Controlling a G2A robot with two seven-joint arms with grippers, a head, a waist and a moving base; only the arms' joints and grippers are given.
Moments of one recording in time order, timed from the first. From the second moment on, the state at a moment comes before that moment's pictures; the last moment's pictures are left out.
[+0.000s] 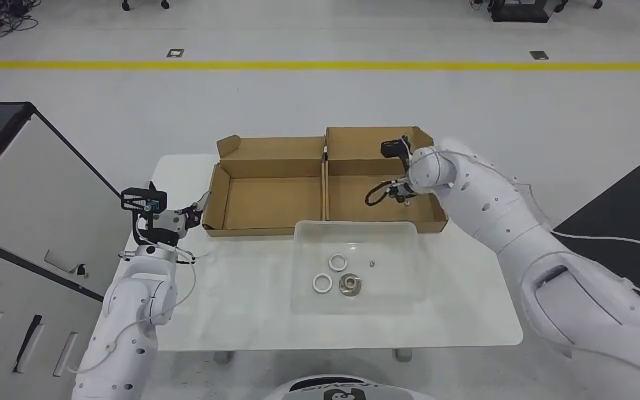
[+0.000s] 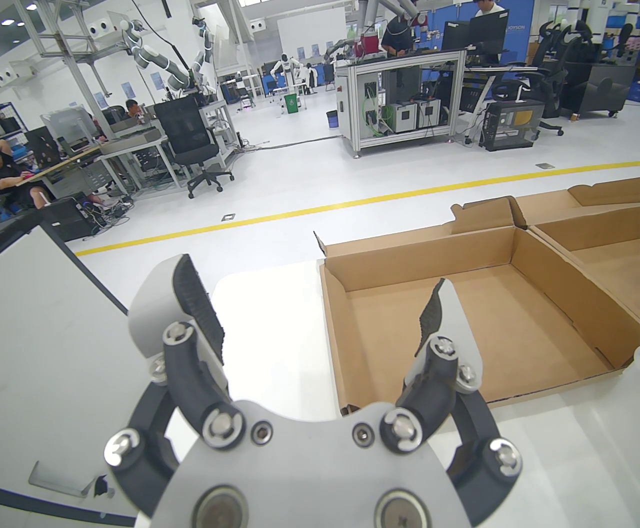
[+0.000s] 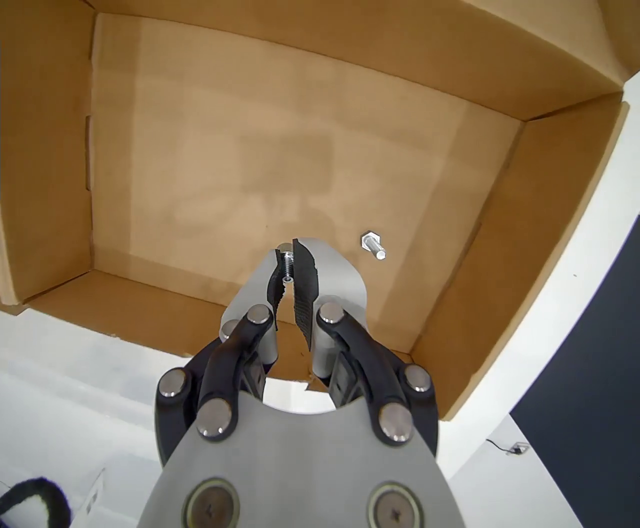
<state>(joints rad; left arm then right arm) 1.73 -1.15 -1.60 -1.80 1.33 0.00 0.00 -0.59 -1.18 0.58 -0.97 -0.56 0.22 1.11</state>
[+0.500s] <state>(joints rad) 1.73 -1.15 -1.60 -1.80 1.33 0.00 0.00 -0.55 -1.28 0.51 -0.76 -0.56 0.19 1.09</state>
